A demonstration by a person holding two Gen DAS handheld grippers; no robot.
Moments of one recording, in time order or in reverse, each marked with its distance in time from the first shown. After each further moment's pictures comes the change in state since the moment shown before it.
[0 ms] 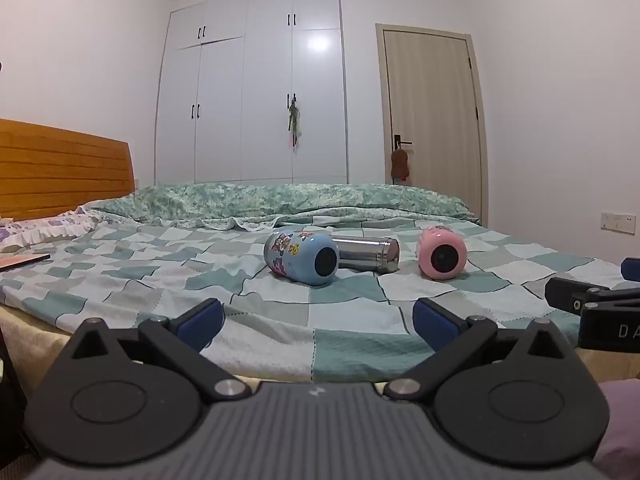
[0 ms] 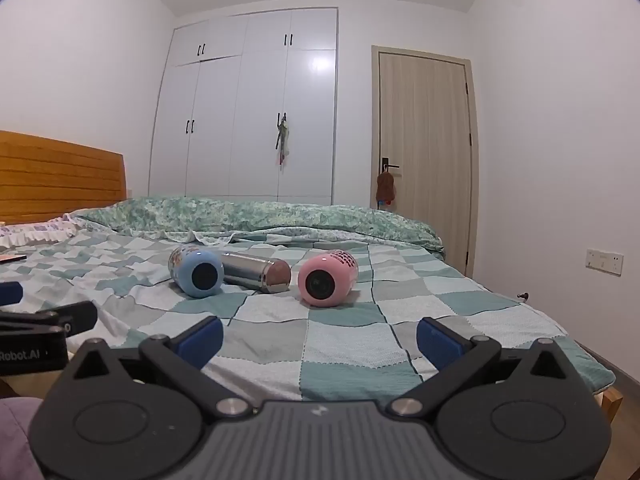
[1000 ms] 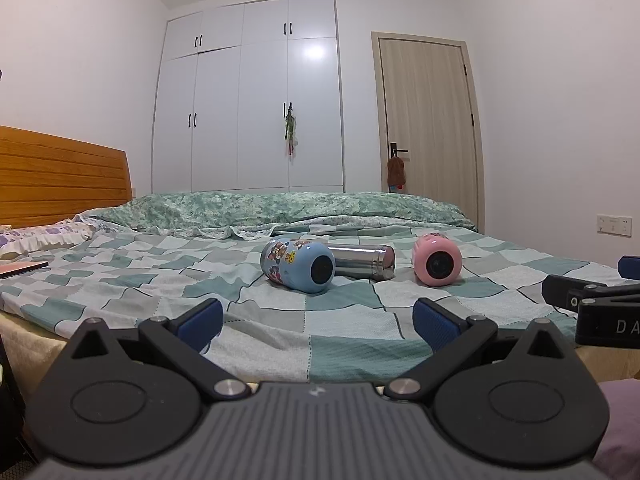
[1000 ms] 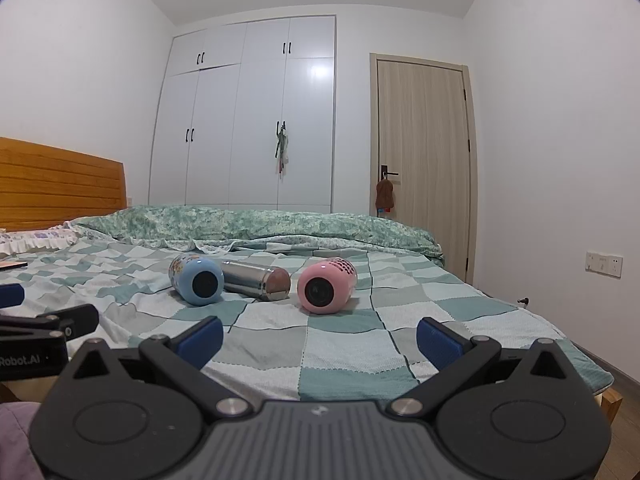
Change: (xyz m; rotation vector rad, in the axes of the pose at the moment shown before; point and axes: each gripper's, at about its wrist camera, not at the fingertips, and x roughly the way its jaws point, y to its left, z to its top) left arm -0.009 0.001 0.000 0.013 -0.039 -0.010; right arm -0.004 -0.001 0.004 0.005 -0.018 -0.001
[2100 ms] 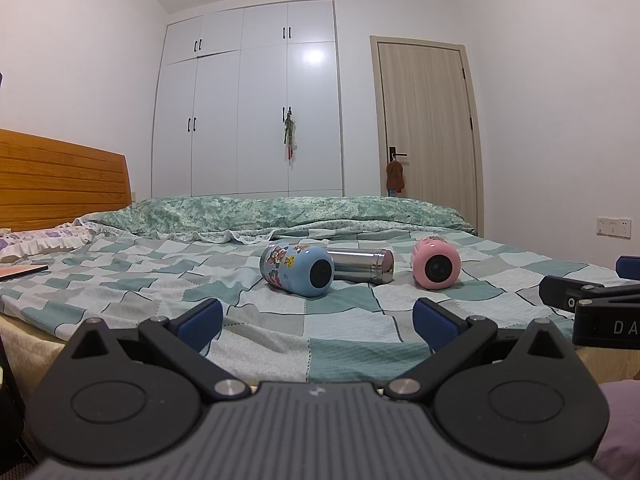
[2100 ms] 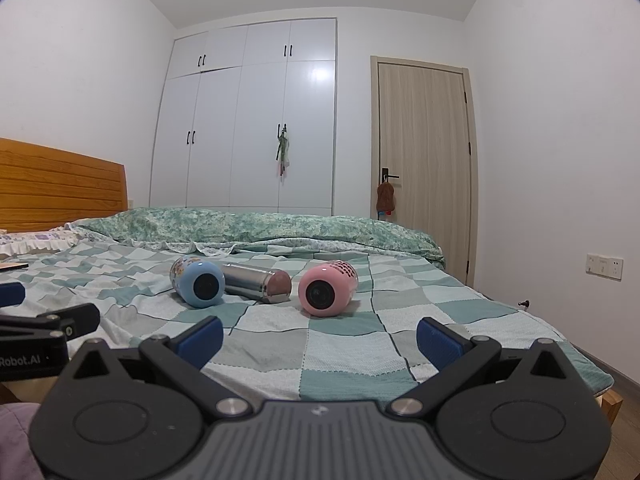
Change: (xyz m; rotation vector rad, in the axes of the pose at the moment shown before) left arm 0.000 -0.002 -0.001 0.002 -0.014 -0.001; right arm -0.004 0.000 0.004 0.002 -0.011 0.000
